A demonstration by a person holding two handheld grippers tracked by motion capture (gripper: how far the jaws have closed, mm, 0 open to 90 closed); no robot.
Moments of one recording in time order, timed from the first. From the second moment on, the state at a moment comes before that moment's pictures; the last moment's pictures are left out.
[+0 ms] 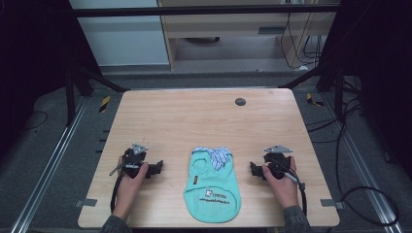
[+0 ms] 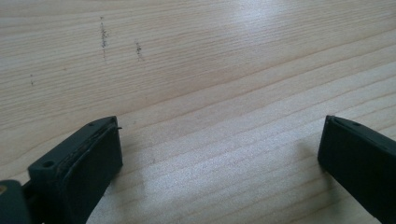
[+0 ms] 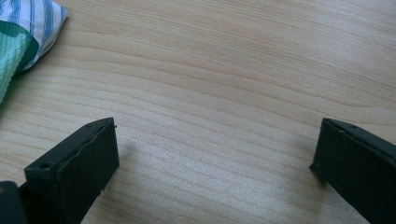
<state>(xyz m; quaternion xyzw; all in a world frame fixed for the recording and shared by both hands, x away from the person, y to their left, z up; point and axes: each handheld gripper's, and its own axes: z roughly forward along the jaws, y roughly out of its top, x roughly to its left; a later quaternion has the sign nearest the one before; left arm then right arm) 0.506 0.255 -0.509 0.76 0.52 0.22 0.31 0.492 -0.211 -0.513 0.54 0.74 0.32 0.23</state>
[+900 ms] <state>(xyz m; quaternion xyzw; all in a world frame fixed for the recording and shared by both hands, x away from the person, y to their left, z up) 0.492 0.210 -0.477 0.80 0.45 0.20 0.35 0.479 -0.172 -0.482 0.45 0.80 0.35 0.22</state>
